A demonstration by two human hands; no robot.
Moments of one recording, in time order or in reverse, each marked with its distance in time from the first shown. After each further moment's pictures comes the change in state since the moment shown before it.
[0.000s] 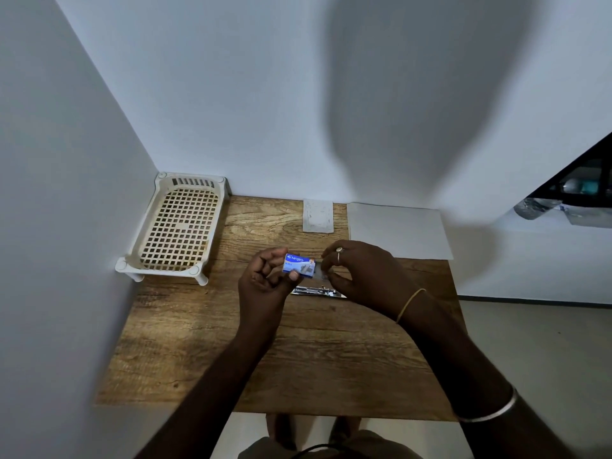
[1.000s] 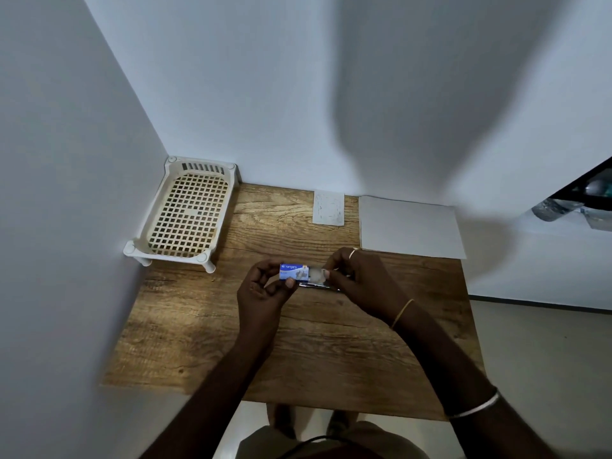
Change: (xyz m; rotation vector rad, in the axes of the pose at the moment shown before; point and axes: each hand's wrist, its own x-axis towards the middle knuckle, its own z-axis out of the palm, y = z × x) left_hand -0.015 -0.031 -0.026 0.009 0.117 -0.056; right_hand 0.000 0.010 0.052 0.484 0.015 0.178
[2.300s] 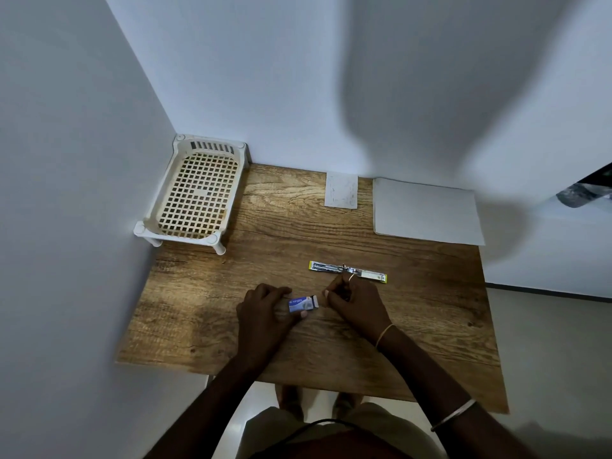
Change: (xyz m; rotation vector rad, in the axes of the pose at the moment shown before) left_hand -0.028 -0.050 -0.057 1.222 -0.156 0.077; right_hand -0.029 0.046 0.089 0.171 0.062 0.236
